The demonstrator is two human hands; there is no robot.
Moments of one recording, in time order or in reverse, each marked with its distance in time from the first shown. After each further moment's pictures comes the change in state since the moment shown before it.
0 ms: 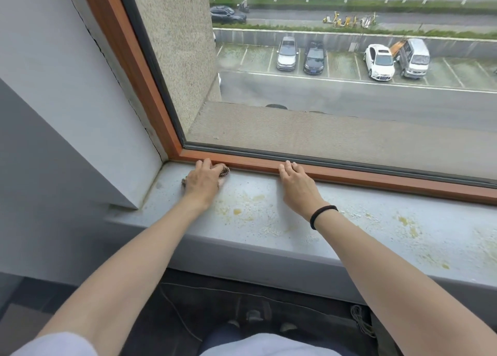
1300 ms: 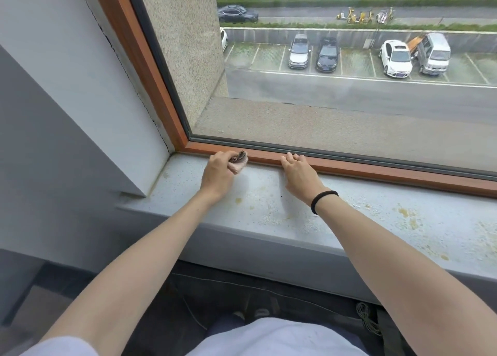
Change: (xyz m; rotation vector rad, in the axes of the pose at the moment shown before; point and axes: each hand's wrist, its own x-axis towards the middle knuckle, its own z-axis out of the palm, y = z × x) left_hand -0.017 0.042 -0.024 -0.506 0.094 -0.125; right_hand 0.002 0.005 -0.012 -0.145 -0.043 -0.068
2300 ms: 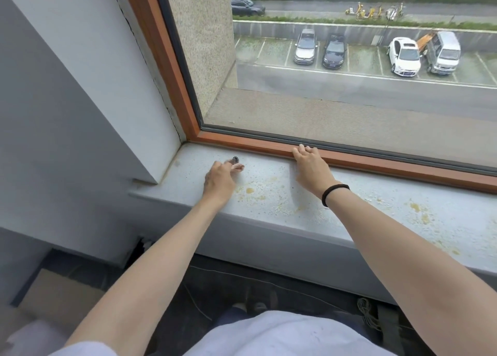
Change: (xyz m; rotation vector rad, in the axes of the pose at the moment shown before) left_hand -0.028 -0.039 0.009 0.197 -0.038 -0.117; right_hand 0.005 -0.002 0.011 0.118 -0.009 0.068
